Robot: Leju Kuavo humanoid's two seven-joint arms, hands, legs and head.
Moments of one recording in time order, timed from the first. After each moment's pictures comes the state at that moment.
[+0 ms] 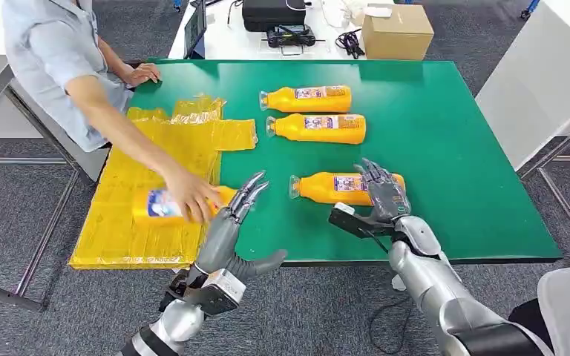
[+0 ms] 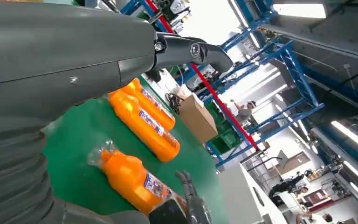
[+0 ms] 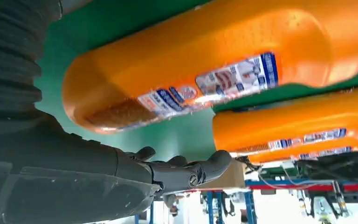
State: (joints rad) left arm -0.23 -0.08 -0.80 -1.36 -0.44 0.25 -0.62; right arm -0.61 -0.11 0.31 -0.51 1.03 -0.41 -0.40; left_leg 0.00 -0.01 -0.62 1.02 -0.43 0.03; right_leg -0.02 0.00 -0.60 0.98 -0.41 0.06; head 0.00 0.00
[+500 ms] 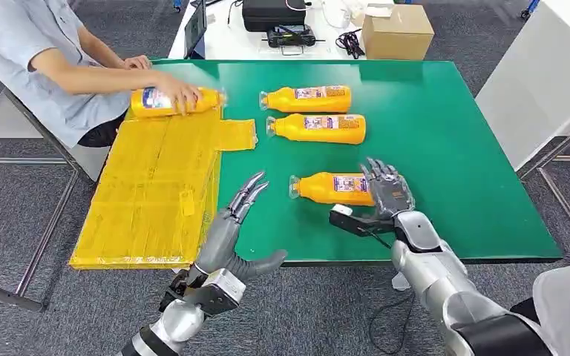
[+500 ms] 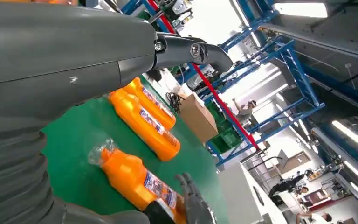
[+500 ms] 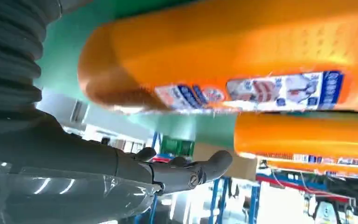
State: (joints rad) left arm -0.23 -0.08 -0.80 -1.36 -0.44 0.25 -0.62; right arm -0.65 -0.14 0.42 -0.49 1.22 -0.43 -0.20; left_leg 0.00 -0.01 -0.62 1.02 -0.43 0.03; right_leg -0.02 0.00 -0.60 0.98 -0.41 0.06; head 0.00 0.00
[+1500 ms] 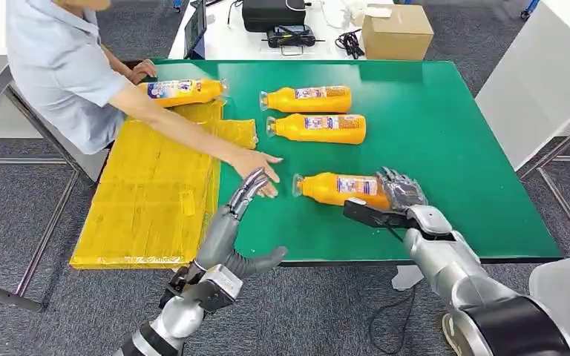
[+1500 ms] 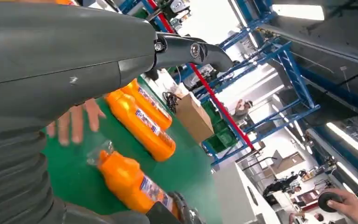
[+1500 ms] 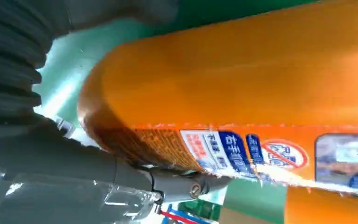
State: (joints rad) left arm -0.25 -0.08 -0.80 -1.35 -0.41 0.25 -0.63; right arm -0.74 -0.17 0.42 -0.35 1.14 -0.17 -0.15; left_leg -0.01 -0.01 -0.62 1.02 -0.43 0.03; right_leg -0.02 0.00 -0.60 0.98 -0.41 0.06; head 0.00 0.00
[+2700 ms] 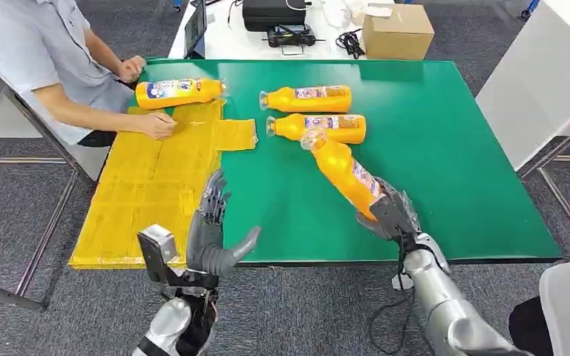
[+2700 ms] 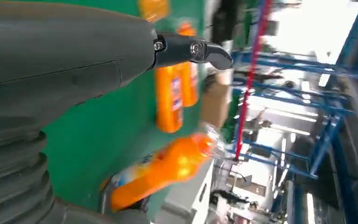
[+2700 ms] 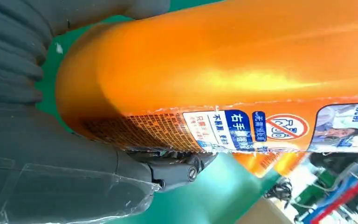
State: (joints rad) left arm -0.12 -0.18 -0.67 -1.38 0.22 0.12 -0.55; right arm -0.46 -0.10 0.10 -0.67 0.50 -0.09 -0.62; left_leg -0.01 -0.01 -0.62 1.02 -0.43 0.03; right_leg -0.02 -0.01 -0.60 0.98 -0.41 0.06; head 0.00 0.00
